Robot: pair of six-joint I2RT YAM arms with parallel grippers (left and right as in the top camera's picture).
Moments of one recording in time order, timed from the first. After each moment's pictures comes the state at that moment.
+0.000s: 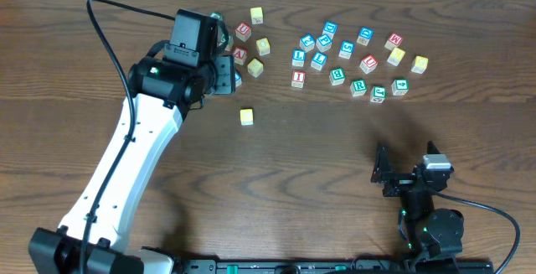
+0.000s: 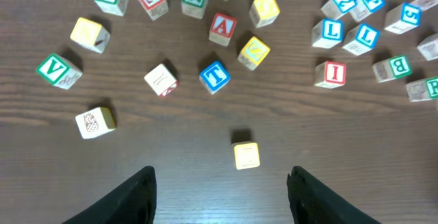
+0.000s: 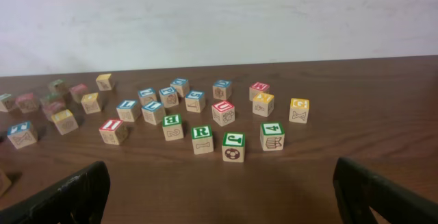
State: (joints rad) left arm -0.30 1.54 1.46 -0.90 -0.03 -0.27; right arm 0.13 0.02 0.01 -0.06 0.08 0.10
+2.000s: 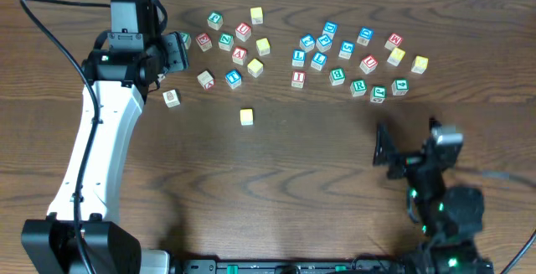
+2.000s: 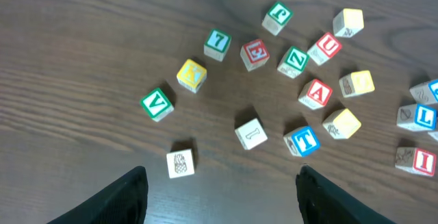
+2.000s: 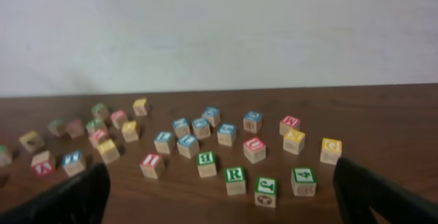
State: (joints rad) left arm -0.04 1.58 1.45 -0.77 -0.04 -0.22; right arm 0.13 0.46 0.36 -0.01 -0.04 0.12
